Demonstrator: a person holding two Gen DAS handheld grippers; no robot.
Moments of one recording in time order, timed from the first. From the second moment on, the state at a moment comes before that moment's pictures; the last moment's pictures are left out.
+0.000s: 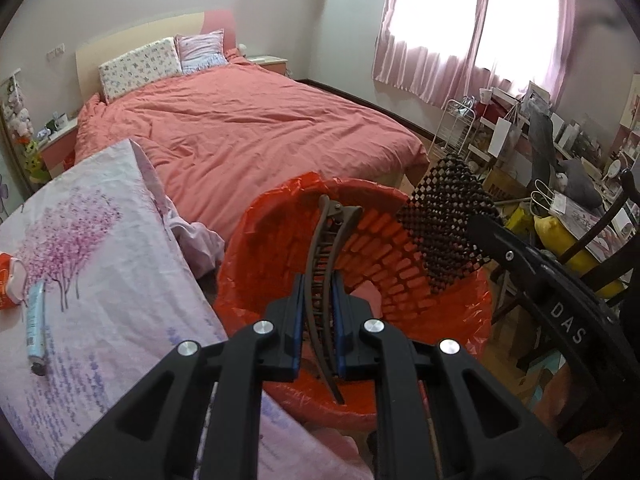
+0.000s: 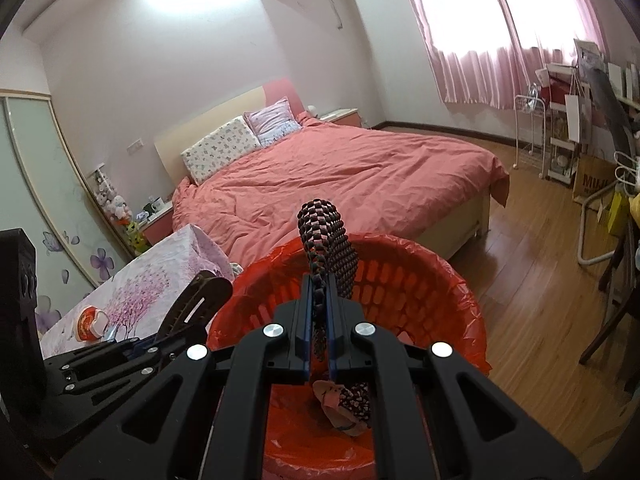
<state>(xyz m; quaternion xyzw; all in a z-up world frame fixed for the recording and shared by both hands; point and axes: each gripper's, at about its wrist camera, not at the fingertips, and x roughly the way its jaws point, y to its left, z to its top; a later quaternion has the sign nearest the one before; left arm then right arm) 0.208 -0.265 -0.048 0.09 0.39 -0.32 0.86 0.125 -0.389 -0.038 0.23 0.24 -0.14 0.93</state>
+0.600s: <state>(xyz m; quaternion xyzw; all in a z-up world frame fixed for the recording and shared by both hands) 0.219 -0.205 -0.055 0.12 0.38 -0.24 0.89 0.129 -0.384 -0.043 0.21 0.26 -0.14 0.93</state>
